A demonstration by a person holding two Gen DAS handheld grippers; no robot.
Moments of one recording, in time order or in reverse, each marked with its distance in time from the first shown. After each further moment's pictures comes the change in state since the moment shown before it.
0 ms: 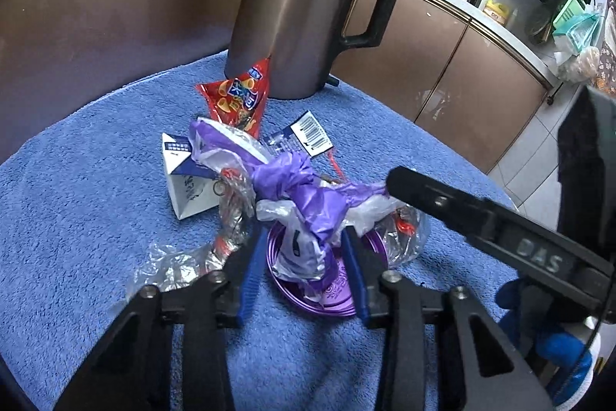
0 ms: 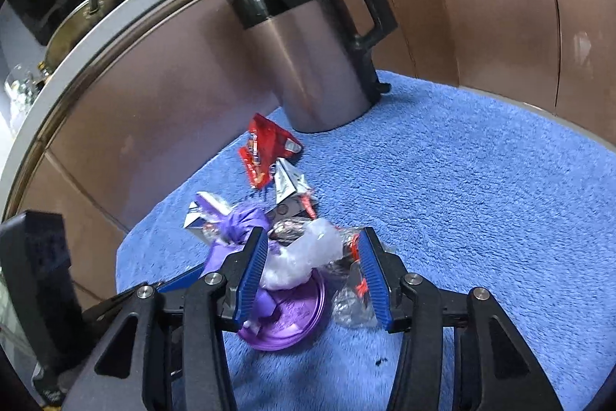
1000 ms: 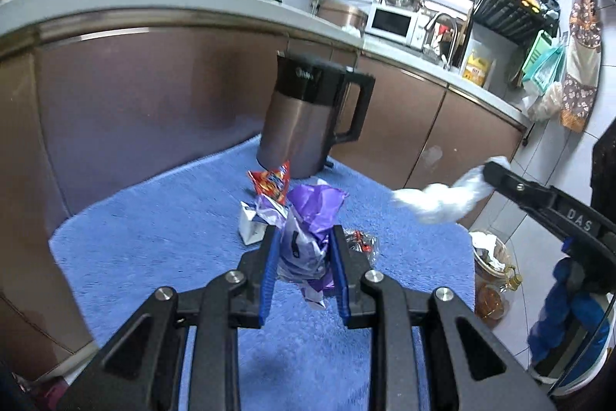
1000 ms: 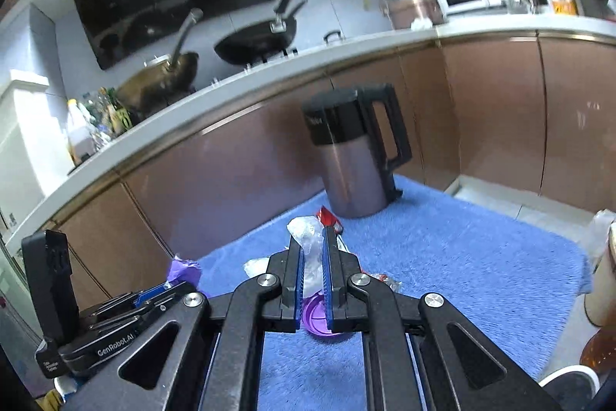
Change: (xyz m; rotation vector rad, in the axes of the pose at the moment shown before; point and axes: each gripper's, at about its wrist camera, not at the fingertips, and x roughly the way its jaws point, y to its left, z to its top) left arm -0.192 -0.006 -0.016 0.017 -0.279 0.047; right arm -0.185 0.062 -0.012 -0.131 -0.308 0.029
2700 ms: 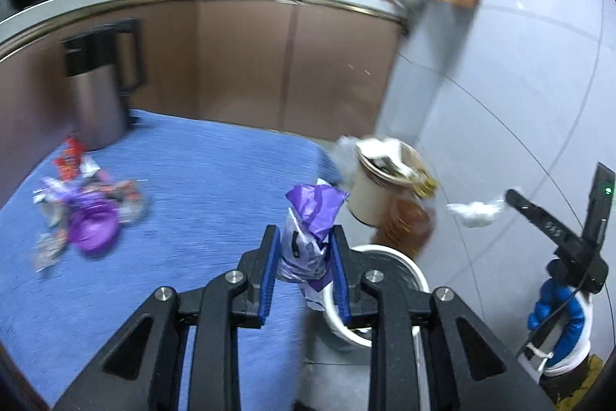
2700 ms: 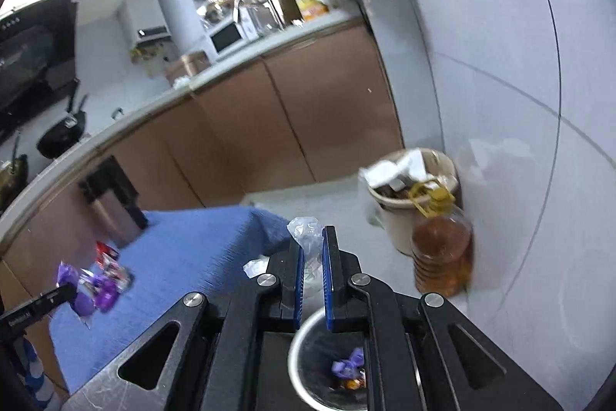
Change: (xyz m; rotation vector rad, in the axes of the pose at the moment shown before) left arm 0.047 -0.261 -0.085 0.330 0.246 -0.316; right arm -0.268 -0.243 -0.118 0.344 -0.153 -0.652
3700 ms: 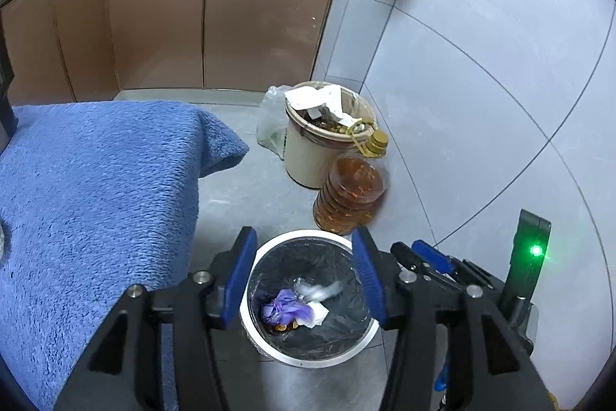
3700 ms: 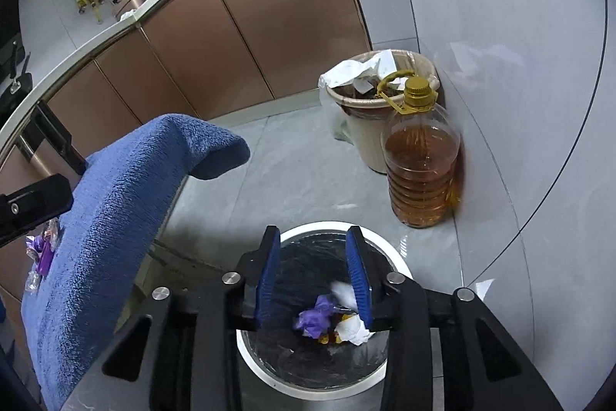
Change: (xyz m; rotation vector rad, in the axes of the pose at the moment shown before) left arm 0.130 -0.093 0.023 0.073 0.191 -0.164; right arm 0.112 -0.054 -0.064 0.065 0.281 -0.090
